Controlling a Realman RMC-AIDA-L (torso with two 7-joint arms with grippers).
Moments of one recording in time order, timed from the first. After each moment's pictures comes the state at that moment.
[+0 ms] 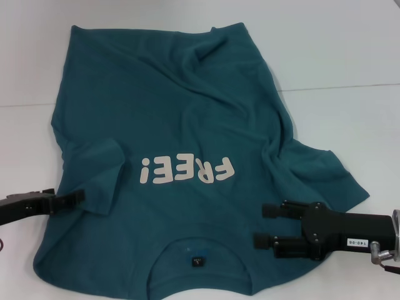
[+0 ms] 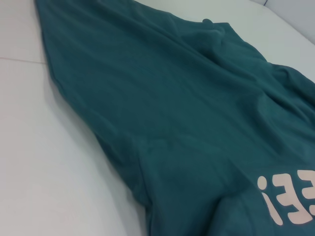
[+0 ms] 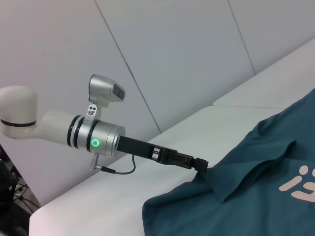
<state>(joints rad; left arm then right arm) -0.45 -2.16 0.66 0.83 2.23 1.09 -1.95 0.49 2.08 -0.54 -0.52 -2.09 -1.67 1.37</state>
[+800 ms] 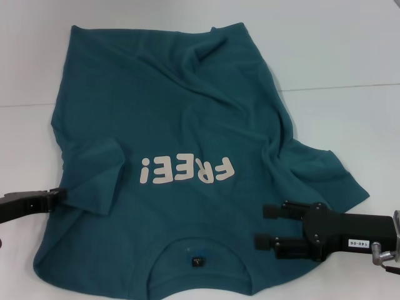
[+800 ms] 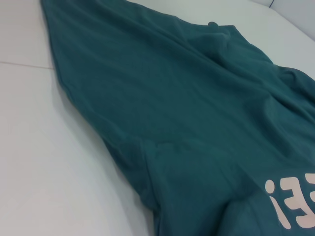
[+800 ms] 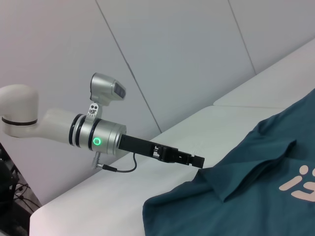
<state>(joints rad) -0.46 -2.16 0.66 0.83 2.23 1.07 -1.95 0.49 2.08 -0.54 -0.52 -2.09 -1.68 1.37</state>
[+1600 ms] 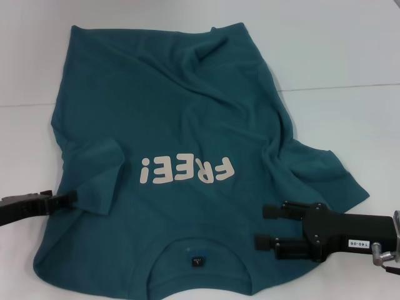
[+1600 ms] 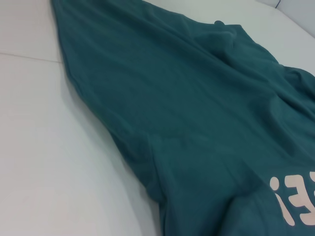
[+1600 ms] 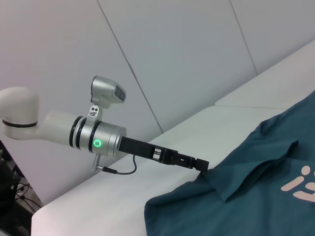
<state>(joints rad) -0.44 -2.16 0.65 0.84 2.23 1.07 -1.96 0.49 2.08 -0.54 -0.52 -2.09 -1.68 1.37</state>
